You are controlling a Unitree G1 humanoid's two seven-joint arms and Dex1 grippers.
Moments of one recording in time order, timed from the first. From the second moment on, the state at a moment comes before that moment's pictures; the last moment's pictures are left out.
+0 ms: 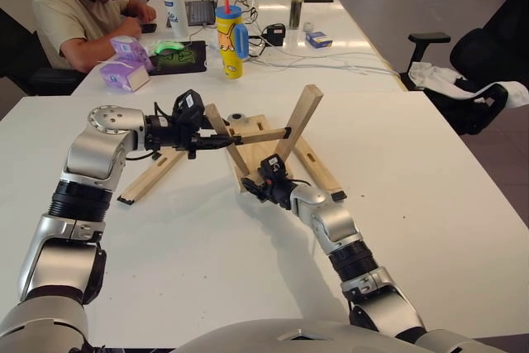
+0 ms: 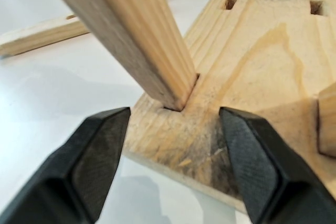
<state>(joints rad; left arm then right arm) -0.64 0.65 -0.17 0.21 -0.31 0.40 -1.14 -0.33 0.01 0.28 0.25 0.10 0.53 0.38</state>
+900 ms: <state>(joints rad) -0.66 0.60 -0.18 0.30 -0.33 0.30 -1.14 -0.41 0.06 0.32 0.11 -0.08 0.30 0.19</state>
